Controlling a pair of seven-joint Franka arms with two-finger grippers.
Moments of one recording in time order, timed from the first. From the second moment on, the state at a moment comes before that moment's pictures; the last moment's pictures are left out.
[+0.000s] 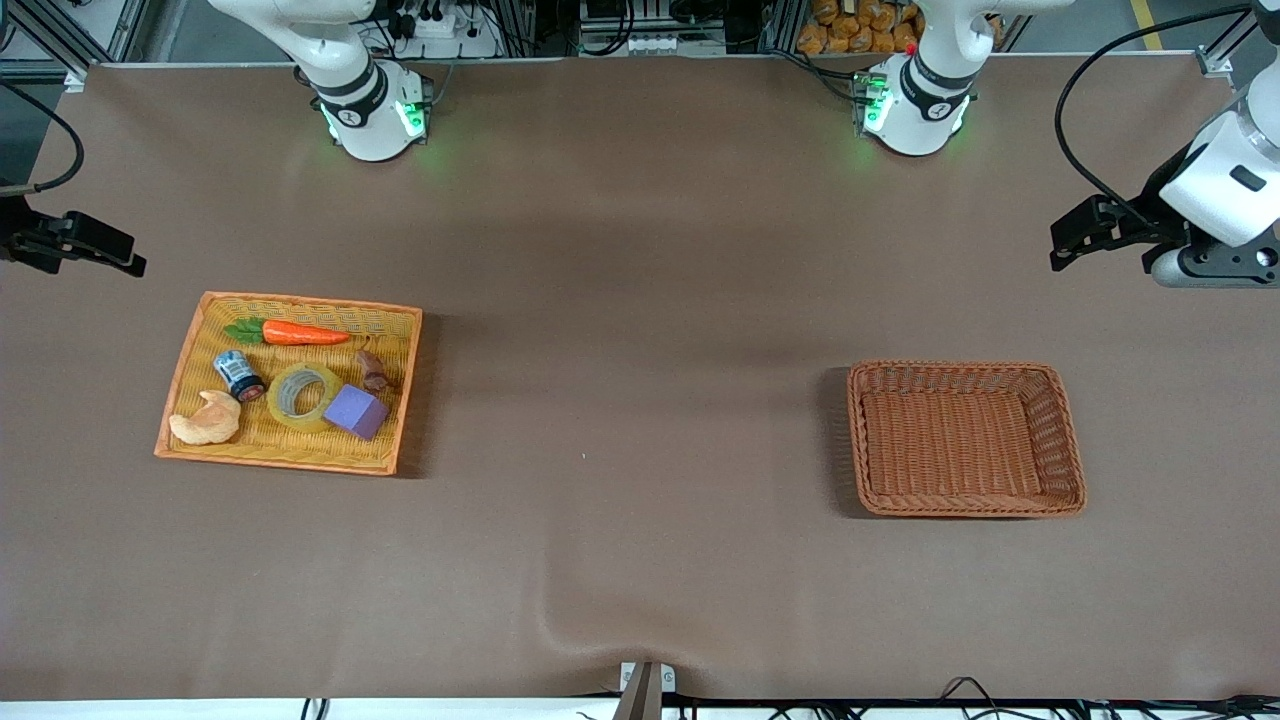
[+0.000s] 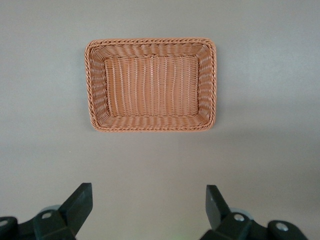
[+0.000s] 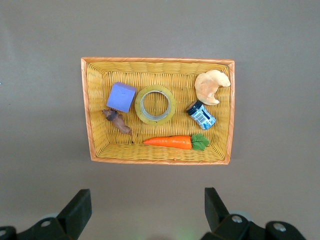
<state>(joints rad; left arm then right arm) -0.09 0.00 -0.03 -1.58 0.00 1.56 -0.08 -0.08 0.02 -0.01 -1.55 0.01 1.49 -0.03</state>
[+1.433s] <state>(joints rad) -0.09 0.01 -0.03 -1.56 0.00 1.56 -0.04 0.01 0.07 0.01 -1.87 0.01 1.85 -0.03</state>
